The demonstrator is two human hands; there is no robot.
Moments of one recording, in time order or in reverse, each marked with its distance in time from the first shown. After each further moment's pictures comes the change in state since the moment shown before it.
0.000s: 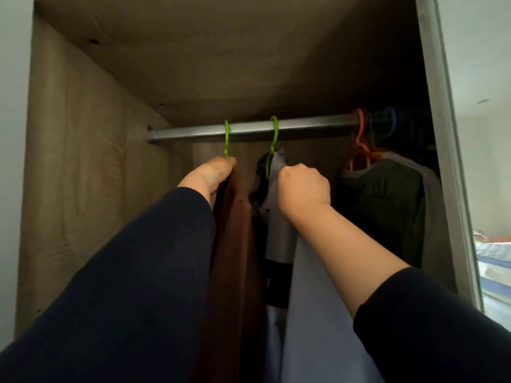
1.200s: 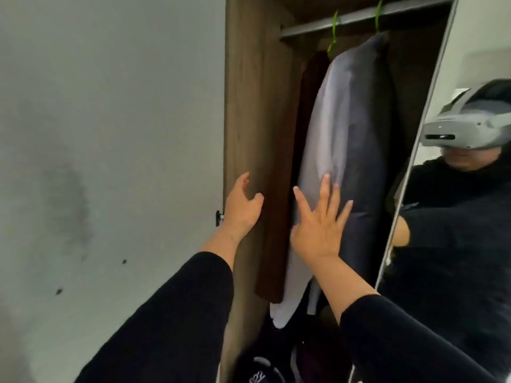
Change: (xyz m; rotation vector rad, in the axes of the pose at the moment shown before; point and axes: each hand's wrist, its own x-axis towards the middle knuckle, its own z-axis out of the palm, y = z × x) left_hand -0.428 -0.136 0.018 0.093 0.478 -0.180; right_hand -0.335 0.027 0.028 0.431 -0.213 -0.316
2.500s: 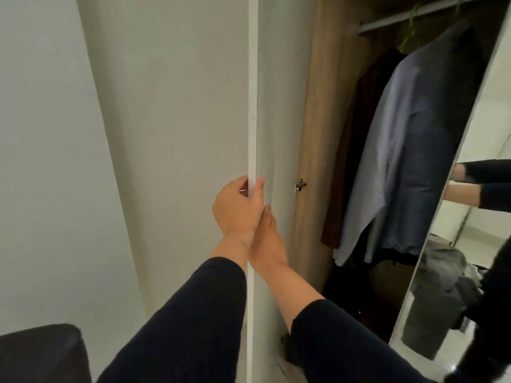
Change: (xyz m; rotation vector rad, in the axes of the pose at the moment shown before) left_hand -0.201 0.055 -0.163 0.510 0.640 0.087; right_hand -0.187 -0.198 -0.107 0.853 -0.556 -0.076
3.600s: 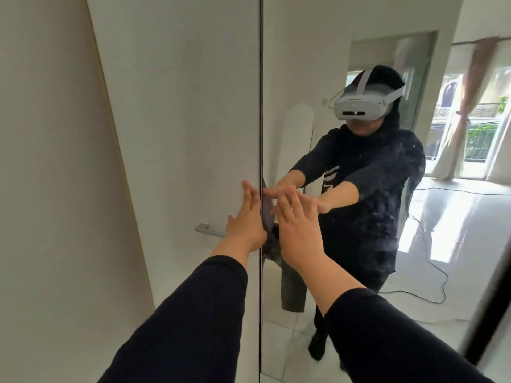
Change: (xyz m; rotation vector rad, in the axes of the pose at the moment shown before) left_hand -0.118 0.162 0.217 0.085 -1.180 0.426; right_hand -0.026 0.207 -0.274 -1.330 0.106 0.257
